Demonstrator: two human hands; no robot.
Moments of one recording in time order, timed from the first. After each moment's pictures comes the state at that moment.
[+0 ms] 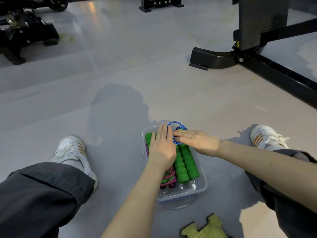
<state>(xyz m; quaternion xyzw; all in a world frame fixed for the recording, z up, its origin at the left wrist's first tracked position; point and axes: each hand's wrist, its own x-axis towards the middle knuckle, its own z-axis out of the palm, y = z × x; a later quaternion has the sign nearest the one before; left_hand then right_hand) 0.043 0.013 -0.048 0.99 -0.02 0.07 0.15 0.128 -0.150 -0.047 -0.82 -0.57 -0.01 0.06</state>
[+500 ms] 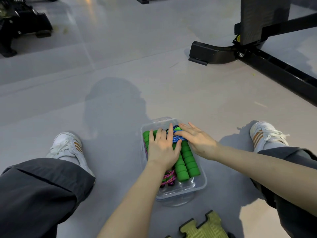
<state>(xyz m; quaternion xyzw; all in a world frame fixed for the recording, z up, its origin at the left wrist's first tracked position) 0.044 0.010 -0.071 0.99 -0.01 0.08 0.10 0.114 -0.145 -0.056 -0.90 -0.43 0.04 0.10</state>
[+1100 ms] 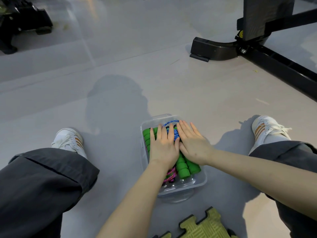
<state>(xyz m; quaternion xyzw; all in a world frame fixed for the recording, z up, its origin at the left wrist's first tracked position) 0.043 0.001 -0.076 1.00 0.02 0.04 0.07 0.081 -0.124 -0.057 -0.94 -0.32 0.07 0.04</state>
